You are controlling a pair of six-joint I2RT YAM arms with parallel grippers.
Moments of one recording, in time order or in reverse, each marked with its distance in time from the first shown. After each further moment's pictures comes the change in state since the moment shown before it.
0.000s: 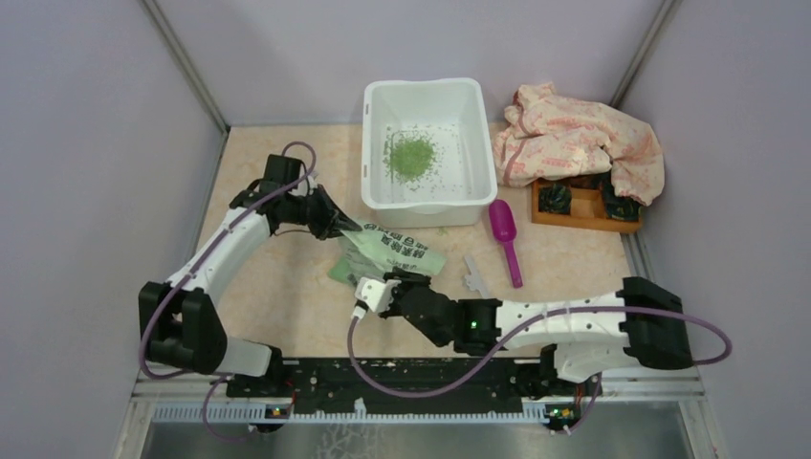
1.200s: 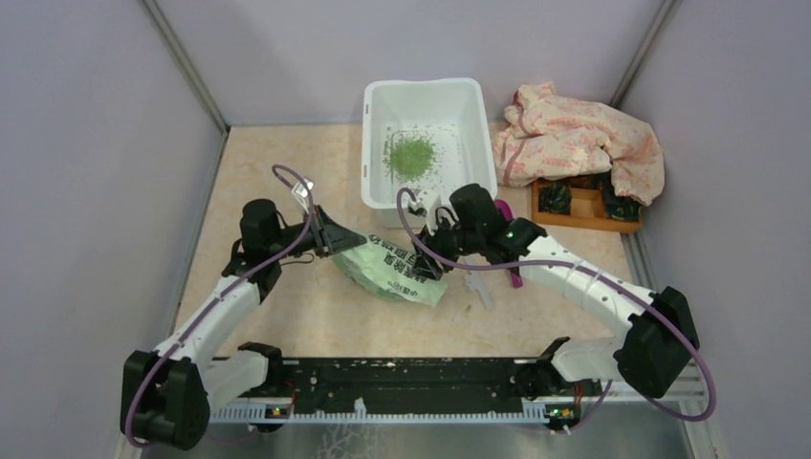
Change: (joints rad) left arm 0.002 -0.384 -0.542 0.853 0.286 0.058; right arm -0.690 -0.047 0.288 -0.683 -1.191 0.500
